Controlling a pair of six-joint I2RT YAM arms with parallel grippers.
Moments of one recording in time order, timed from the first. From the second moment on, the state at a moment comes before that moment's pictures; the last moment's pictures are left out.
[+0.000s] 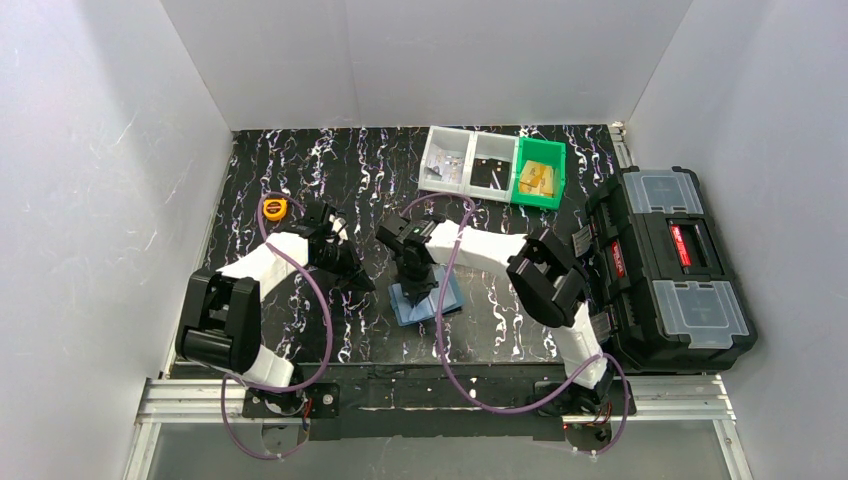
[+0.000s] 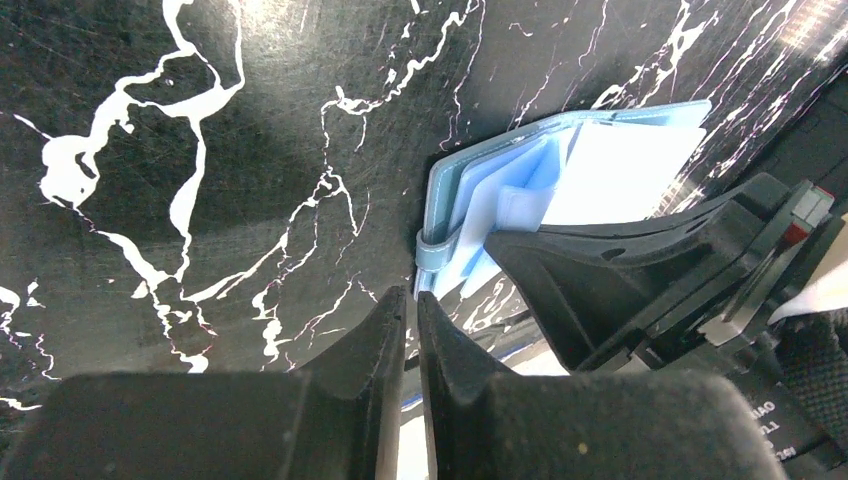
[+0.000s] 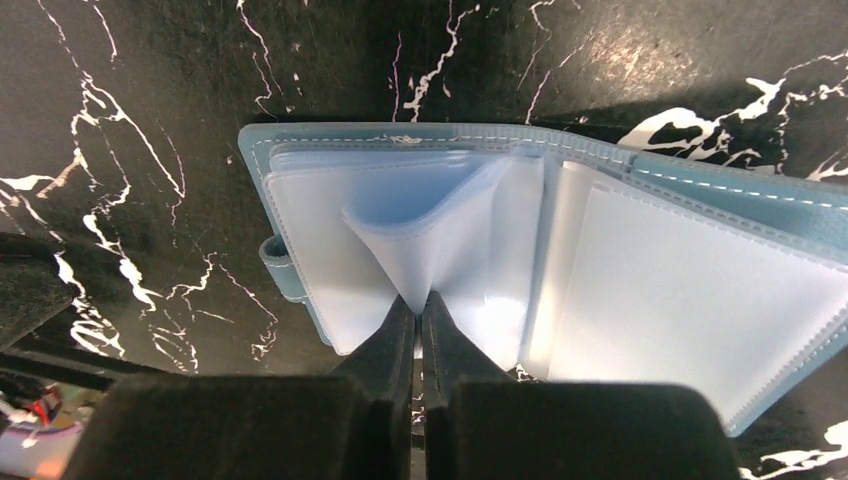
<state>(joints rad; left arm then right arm) -0.23 1.50 0.86 -0.63 0.48 -0.65 1.00 2.11 1.62 -0.90 -0.02 0.73</state>
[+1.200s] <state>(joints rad) -0.33 1.63 0.85 -0.57 0.51 -0.66 0.78 1.82 1.16 -0.38 -0.54 0.88</state>
